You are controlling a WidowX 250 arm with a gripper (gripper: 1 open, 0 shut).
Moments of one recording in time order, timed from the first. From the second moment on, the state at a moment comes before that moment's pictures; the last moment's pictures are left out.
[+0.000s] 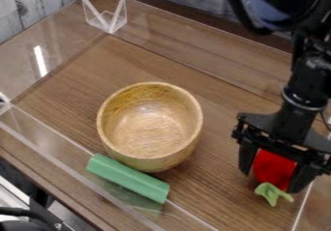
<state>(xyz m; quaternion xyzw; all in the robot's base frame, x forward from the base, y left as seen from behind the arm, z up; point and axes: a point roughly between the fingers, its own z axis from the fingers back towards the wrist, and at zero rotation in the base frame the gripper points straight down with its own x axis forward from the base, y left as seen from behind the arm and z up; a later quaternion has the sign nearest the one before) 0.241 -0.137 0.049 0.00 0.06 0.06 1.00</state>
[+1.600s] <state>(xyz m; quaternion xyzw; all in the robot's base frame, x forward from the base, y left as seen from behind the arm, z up) 0.237 -0.110 0.131 -0.06 -0.06 0.17 0.98</state>
